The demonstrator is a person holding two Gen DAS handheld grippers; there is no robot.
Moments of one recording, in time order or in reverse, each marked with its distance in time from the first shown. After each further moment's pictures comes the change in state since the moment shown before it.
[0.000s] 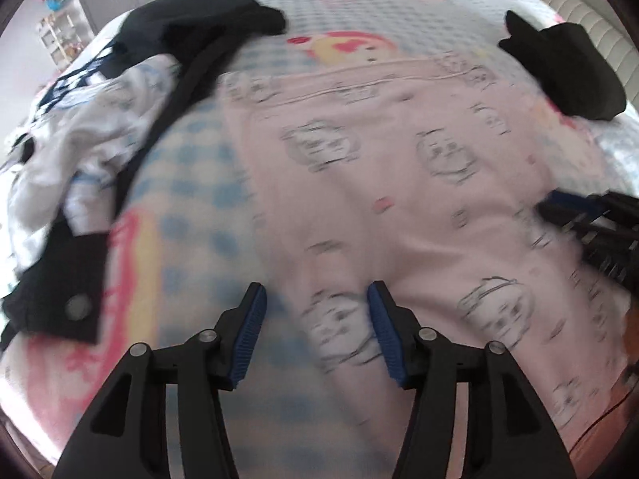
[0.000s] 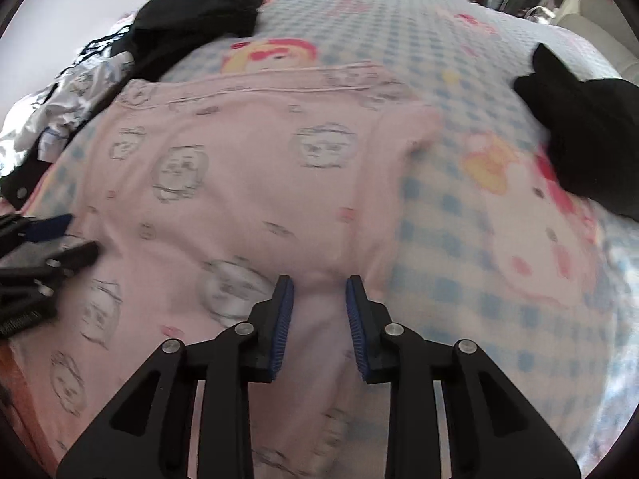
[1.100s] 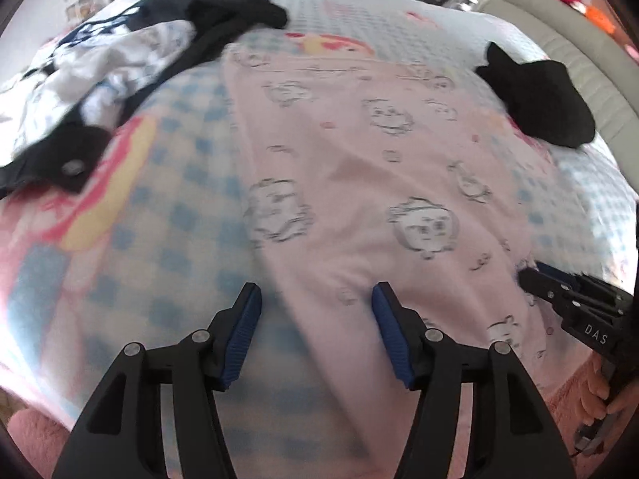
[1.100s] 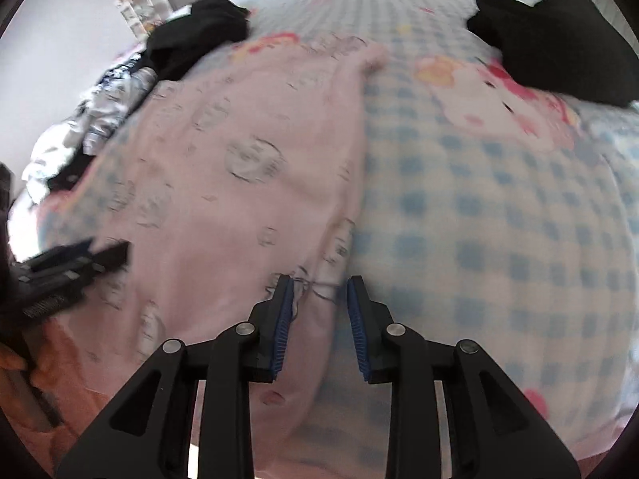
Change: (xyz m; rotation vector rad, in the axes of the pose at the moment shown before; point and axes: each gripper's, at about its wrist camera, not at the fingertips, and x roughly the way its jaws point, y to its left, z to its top) left arm -0.035 -0.023 -0.056 -0.158 -0.054 -0.096; right arm -0.038 -0.011 -0.083 0.186 -0.005 0.142
